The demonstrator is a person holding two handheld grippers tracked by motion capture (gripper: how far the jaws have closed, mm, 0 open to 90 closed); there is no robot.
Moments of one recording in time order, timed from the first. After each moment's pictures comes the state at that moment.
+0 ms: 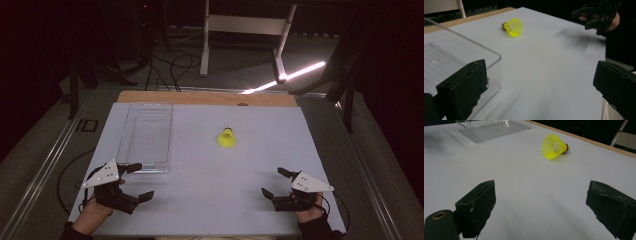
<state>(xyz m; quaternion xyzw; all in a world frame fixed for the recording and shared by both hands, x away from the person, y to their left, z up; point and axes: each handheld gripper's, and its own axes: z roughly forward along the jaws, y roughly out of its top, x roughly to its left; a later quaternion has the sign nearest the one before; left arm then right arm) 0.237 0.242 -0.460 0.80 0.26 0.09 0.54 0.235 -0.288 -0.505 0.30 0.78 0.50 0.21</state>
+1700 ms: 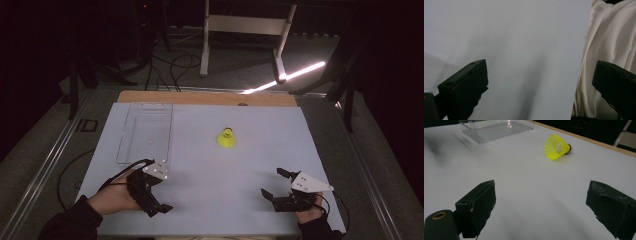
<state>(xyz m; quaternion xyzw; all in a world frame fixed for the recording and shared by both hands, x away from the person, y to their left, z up) 0.264 0.158 -0.441 0.95 0.16 -0.04 0.27 0.235 -0.287 -0.504 0.30 0.79 0.50 0.20</state>
